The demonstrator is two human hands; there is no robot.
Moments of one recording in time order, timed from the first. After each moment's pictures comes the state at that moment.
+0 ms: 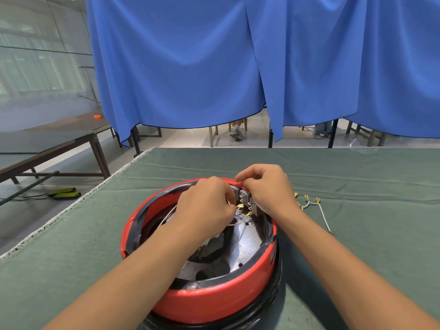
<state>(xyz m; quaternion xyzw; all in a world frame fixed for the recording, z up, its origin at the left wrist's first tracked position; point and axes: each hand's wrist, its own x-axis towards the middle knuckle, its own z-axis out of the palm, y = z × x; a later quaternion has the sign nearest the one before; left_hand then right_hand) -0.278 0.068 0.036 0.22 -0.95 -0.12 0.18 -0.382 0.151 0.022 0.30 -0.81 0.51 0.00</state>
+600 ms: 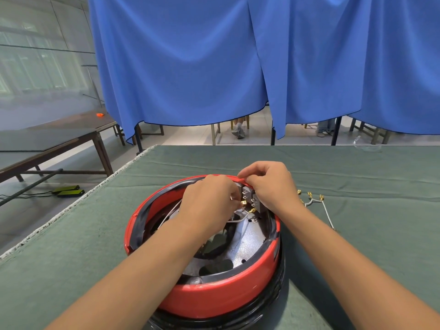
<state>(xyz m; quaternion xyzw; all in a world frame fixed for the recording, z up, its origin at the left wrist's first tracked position) -0.282 0.068 0.034 0.19 -0.96 -0.05 0.17 -0.382 0.152 0.023 0.30 -0.80 0.52 -0.01</state>
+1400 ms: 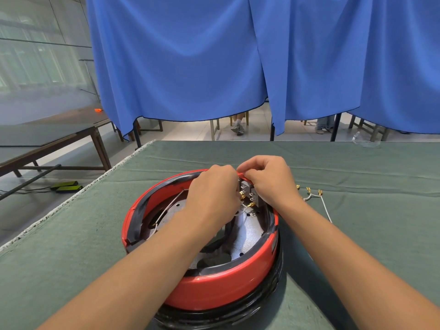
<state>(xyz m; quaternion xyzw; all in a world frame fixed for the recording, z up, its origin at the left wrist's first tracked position) -0.294 0.073 0.029 0.21 -0.95 -0.03 0.21 -0.384 0.150 0.020 0.29 -0.79 0.54 -0.03</state>
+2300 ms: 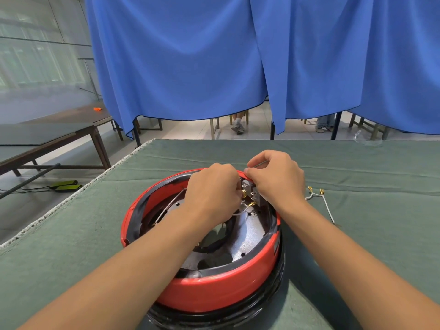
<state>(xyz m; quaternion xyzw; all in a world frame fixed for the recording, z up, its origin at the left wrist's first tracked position) -0.295 0.067 0.027 0.18 -0.96 -0.01 0.22 -0.385 0.152 0.022 0.24 -0.86 0.44 0.07</state>
